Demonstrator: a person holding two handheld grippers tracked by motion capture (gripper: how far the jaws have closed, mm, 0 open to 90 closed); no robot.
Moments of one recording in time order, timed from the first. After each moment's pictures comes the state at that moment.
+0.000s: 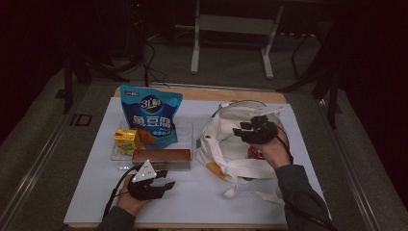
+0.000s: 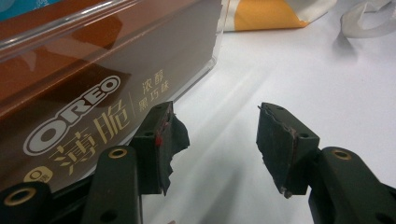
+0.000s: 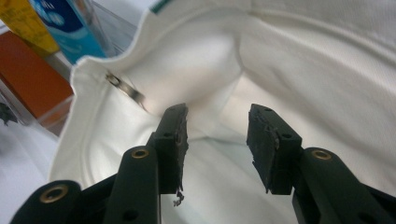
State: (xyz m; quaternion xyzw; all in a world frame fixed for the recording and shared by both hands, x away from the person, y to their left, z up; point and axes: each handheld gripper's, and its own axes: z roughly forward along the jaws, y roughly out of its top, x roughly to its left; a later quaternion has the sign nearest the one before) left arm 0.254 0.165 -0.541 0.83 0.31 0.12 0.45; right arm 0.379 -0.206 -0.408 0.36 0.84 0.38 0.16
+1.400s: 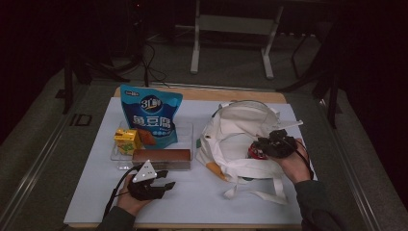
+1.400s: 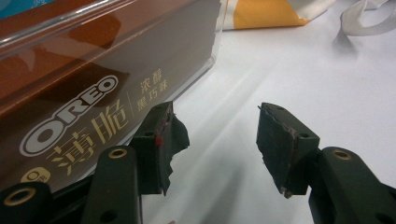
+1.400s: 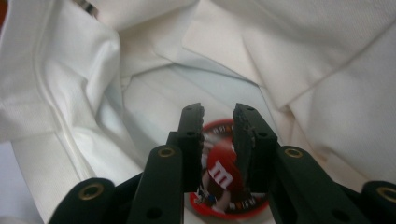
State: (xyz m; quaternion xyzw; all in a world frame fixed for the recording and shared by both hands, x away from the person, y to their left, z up) left arm 0.254 0.164 -0.541 0.83 0.31 0.12 0.45; right arm 0.352 -0.261 -0.428 0.40 0.84 0.33 0.16
